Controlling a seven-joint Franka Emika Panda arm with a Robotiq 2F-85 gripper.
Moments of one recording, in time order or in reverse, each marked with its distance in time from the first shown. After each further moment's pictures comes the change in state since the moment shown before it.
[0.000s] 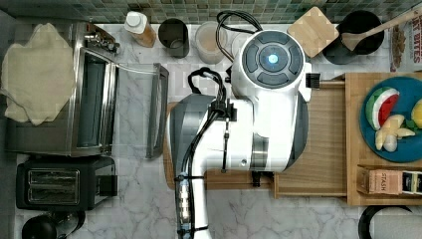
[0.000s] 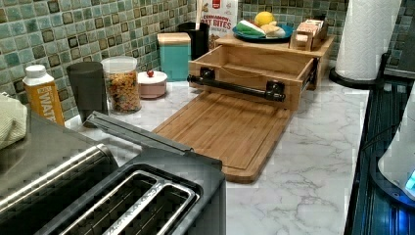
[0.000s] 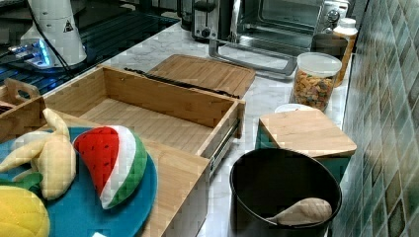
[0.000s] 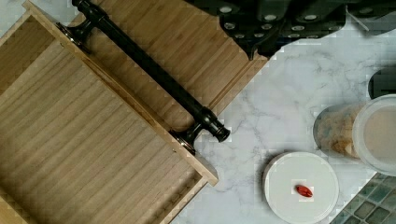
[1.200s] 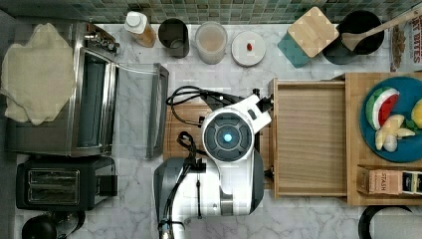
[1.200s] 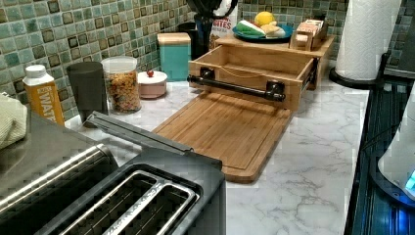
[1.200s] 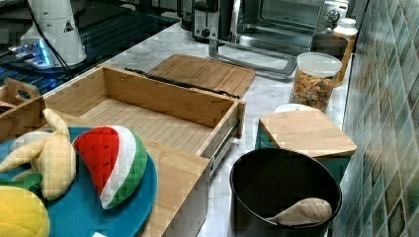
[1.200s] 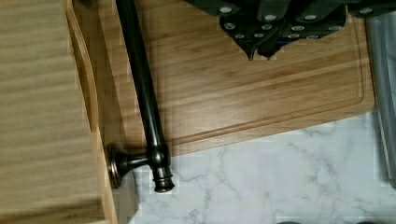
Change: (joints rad) arm 0.045 -0.208 0.039 -0.503 0.002 0.348 -0.557
